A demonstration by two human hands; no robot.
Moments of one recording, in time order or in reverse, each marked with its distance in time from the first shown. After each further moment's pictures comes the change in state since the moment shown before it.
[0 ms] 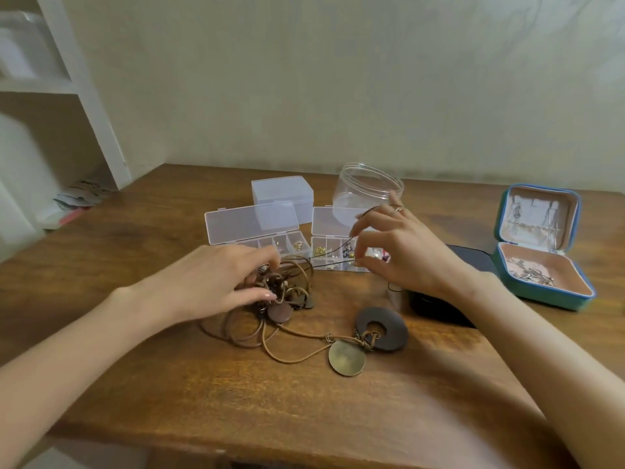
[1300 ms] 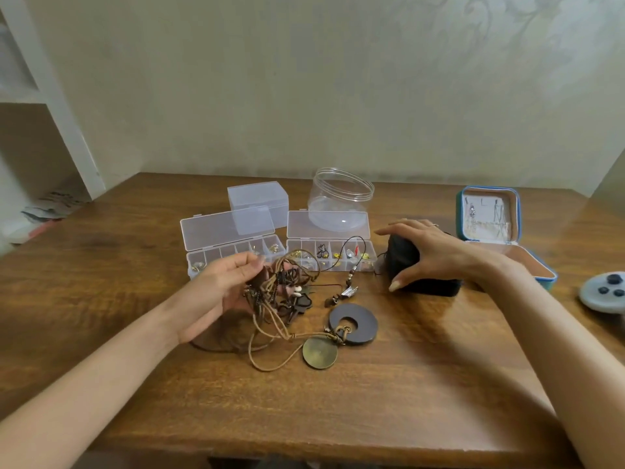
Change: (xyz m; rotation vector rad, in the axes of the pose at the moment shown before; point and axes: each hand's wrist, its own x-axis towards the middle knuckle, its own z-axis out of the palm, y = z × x) left_hand 0.011 0.042 0.019 -1.540 0.015 -0.529; right_hand -0.048 0.055 -0.036 0.192 -0.532 0.577
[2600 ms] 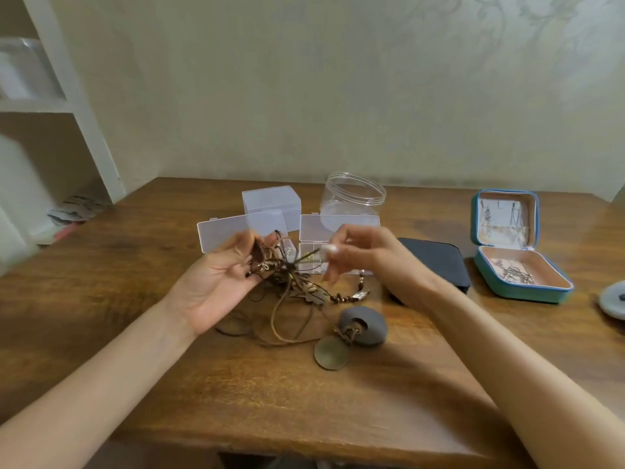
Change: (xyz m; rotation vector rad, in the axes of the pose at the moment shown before) left_hand -0.001 0.017 -0.004 -0.695 0.043 0.095; right_hand -0.007 -0.107 0.023 1.068 0.047 -0.336
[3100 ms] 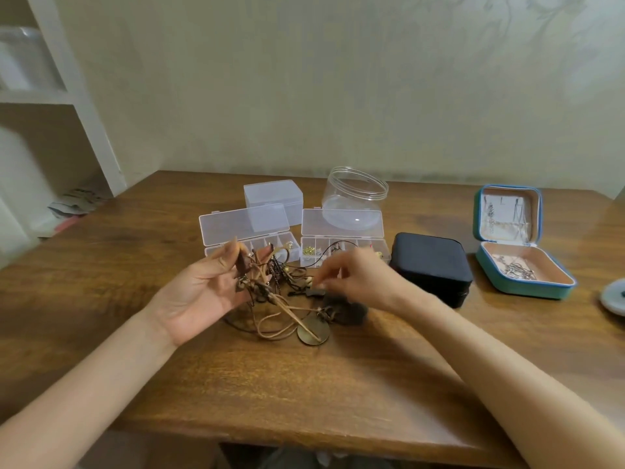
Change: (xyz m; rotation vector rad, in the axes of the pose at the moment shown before) left_hand -0.020 0.001 -0.016 0.101 0.041 -0.091; right_hand 0.010 0.028 0.015 -0.716 -0.014 0.064
